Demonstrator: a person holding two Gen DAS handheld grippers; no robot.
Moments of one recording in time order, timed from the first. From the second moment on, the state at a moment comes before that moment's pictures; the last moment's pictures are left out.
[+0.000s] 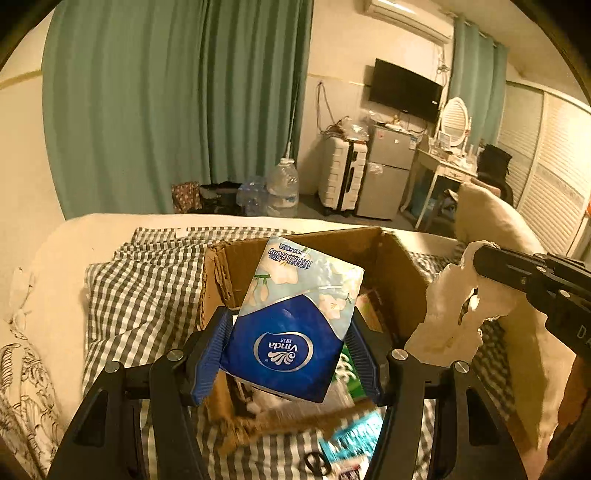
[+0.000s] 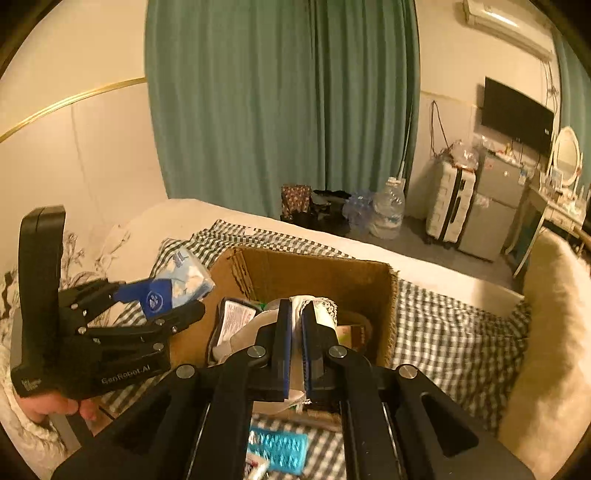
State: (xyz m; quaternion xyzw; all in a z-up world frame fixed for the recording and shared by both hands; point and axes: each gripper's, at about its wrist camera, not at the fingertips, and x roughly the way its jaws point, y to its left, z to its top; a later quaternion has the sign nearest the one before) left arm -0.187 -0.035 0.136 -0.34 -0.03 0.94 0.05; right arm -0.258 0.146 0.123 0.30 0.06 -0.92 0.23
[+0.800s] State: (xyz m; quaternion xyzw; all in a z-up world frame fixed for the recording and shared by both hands) left arm -0.111 -0.024 0.102 -0.34 0.04 0.94 0.02; right arm -0.205 0.217 0.073 0.32 0.00 -0.93 0.16
